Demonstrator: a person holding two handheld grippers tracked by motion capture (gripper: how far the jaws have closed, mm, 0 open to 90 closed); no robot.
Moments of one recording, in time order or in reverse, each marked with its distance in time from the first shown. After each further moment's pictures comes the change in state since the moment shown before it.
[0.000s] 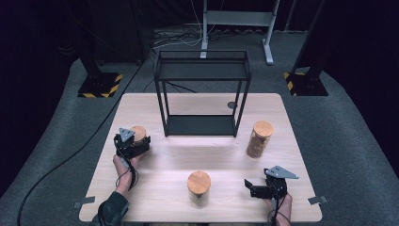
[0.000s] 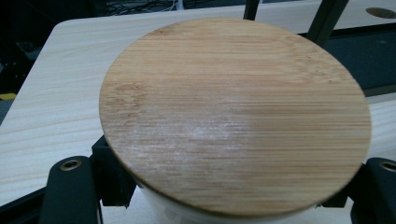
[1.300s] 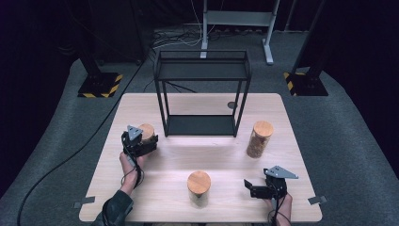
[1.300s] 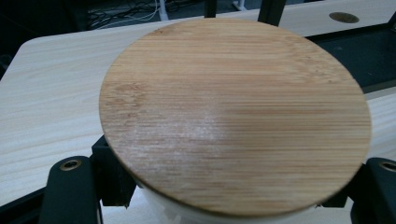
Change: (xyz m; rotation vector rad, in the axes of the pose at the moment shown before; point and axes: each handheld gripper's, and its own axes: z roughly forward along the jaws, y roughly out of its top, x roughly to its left) left arm -0.025 0.013 0.001 -0.009 -0.058 0.043; right arm 0.000 0.000 0.000 0.002 0.009 -0.007
